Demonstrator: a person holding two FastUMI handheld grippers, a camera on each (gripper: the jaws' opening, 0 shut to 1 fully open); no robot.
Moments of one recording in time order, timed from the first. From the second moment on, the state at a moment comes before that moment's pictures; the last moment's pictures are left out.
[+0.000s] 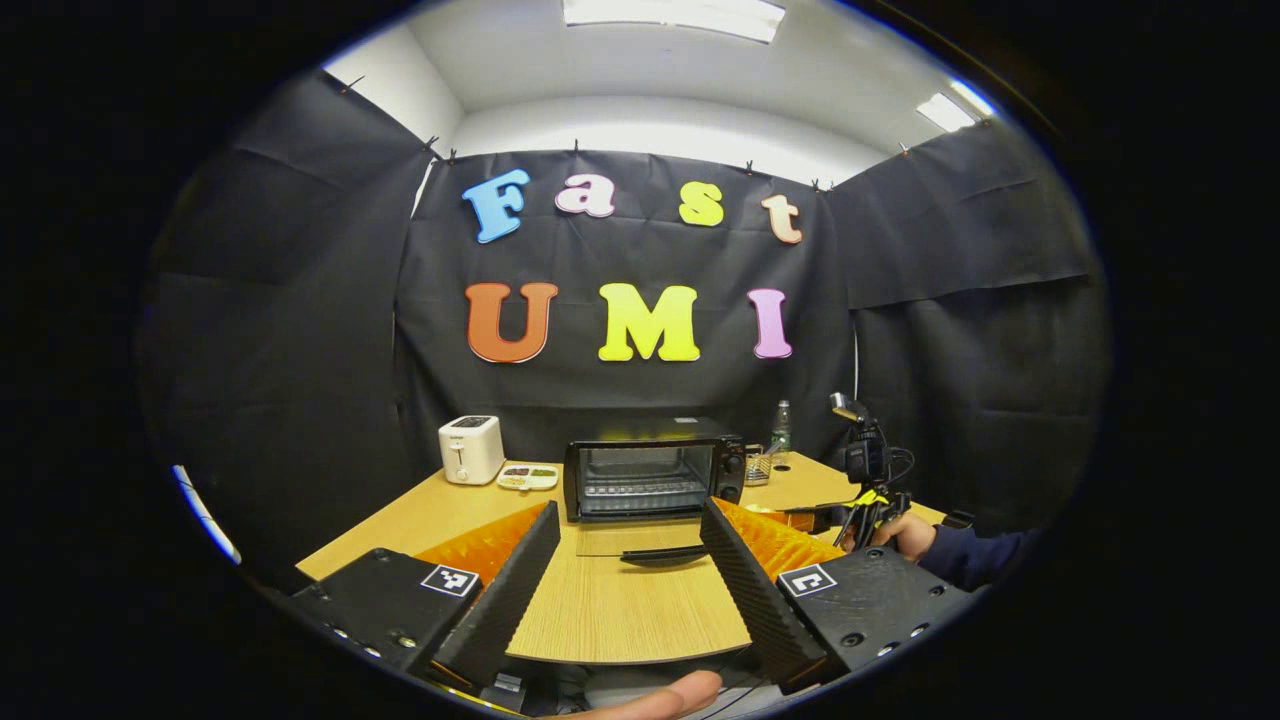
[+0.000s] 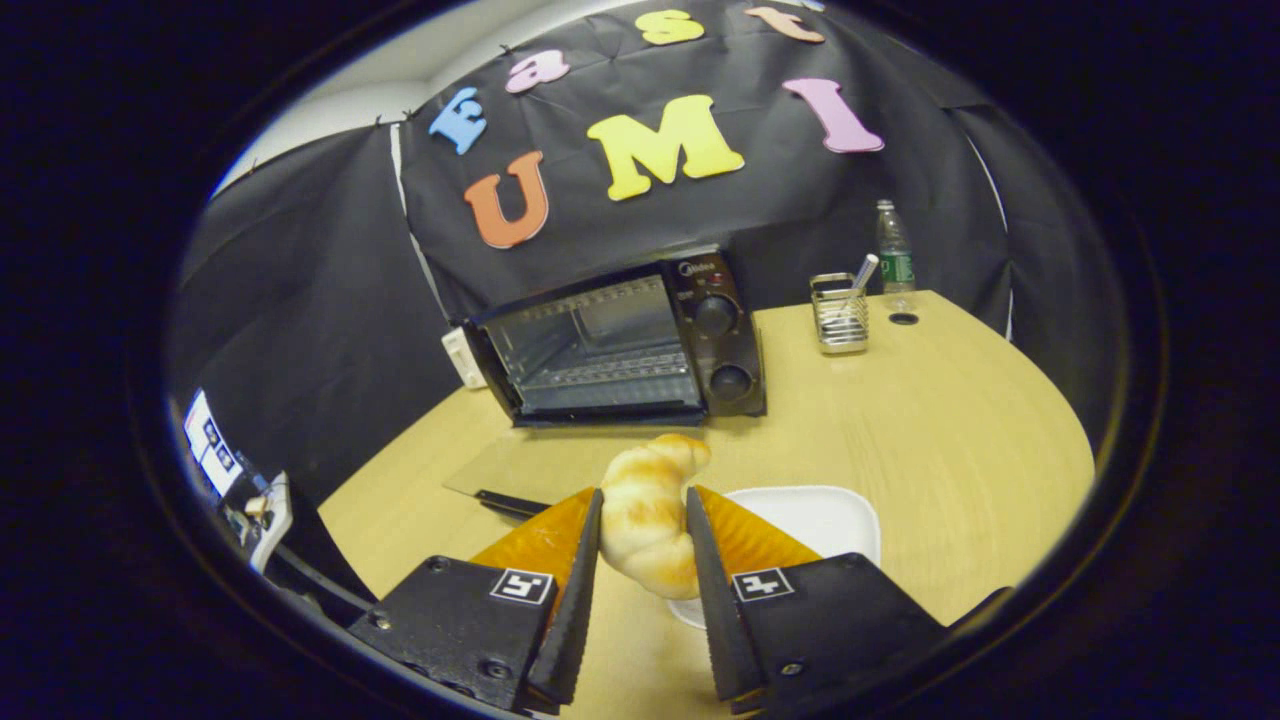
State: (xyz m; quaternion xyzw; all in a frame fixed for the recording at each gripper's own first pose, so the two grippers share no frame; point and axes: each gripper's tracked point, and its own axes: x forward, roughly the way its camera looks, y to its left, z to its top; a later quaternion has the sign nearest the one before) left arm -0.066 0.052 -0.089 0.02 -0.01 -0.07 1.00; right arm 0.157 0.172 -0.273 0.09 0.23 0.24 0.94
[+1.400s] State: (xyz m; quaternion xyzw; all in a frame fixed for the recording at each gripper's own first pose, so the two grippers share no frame) left arm -0.010 0.125 -0.117 0.03 0.03 0.00 1.00; right arm 0.321 0.332 -0.258 0.16 0.12 0.17 0.96
